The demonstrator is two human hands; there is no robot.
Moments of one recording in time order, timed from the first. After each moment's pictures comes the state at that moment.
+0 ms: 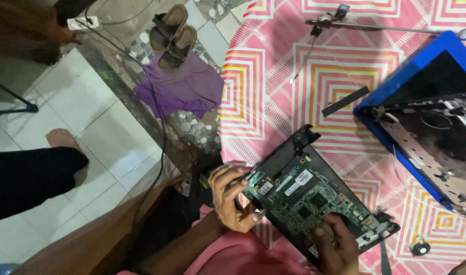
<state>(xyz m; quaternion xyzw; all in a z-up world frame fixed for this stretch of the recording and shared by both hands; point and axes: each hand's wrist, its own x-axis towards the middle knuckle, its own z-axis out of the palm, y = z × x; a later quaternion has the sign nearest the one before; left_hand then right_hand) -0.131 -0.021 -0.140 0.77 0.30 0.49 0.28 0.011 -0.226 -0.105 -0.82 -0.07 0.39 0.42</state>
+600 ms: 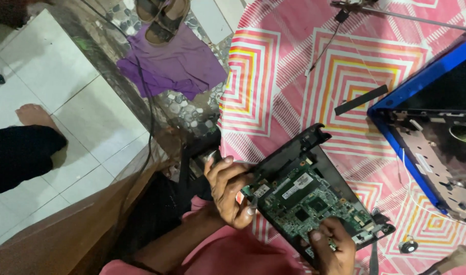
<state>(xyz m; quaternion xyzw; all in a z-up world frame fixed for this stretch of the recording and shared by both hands) -0.127 -0.023 -0.157 0.74 0.34 0.49 0.30 0.016 -0.215 -0.091 -0.86 -0.13 0.36 0.33</state>
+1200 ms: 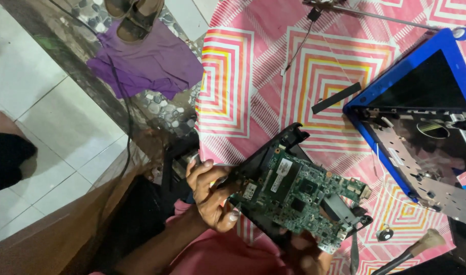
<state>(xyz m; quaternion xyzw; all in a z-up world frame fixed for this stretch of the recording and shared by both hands) -0.127 -0.022 -0.161 0.75 0.33 0.49 0.31 -0.015 -0.246 -0.130 -0.70 0.13 0.34 0.61</state>
